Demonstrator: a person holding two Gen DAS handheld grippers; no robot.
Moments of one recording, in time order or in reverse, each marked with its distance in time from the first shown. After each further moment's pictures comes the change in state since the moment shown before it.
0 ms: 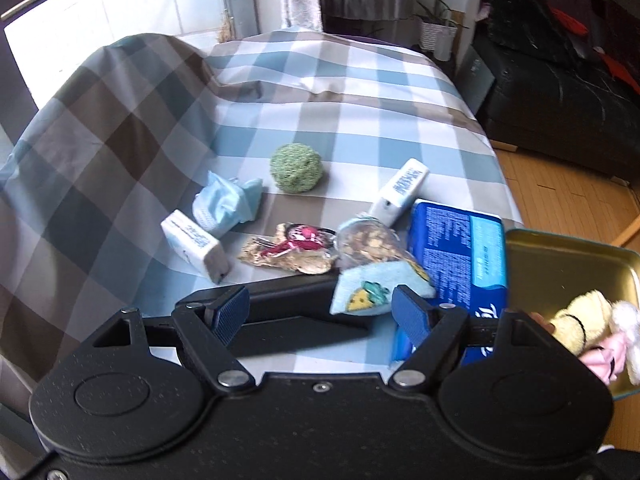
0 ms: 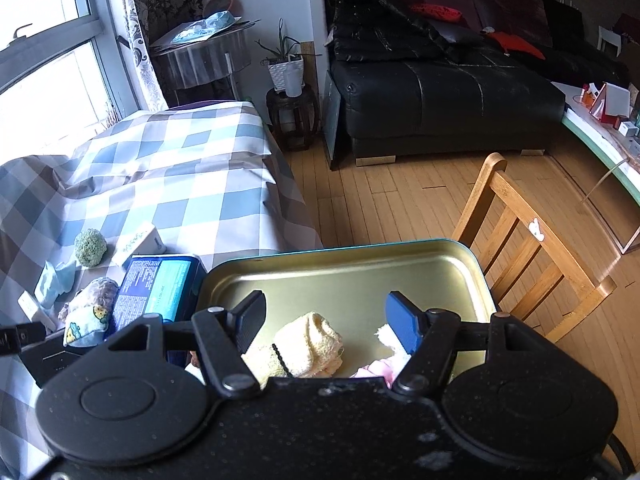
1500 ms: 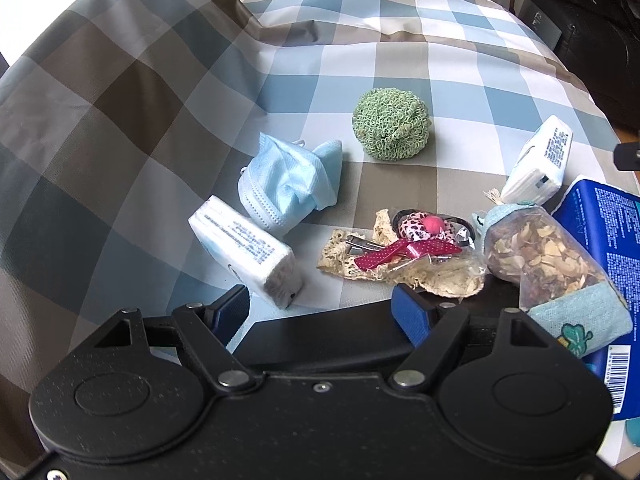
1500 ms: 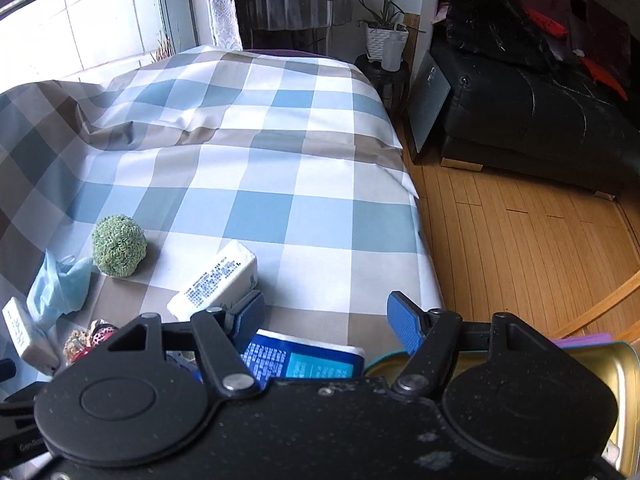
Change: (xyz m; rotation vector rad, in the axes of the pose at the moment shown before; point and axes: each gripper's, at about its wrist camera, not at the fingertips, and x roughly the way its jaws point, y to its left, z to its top) left arm 0.108 0.051 0.010 0.073 0.107 0.129; right arm 0.157 0.184 0.063 -0.212 0.113 0.056
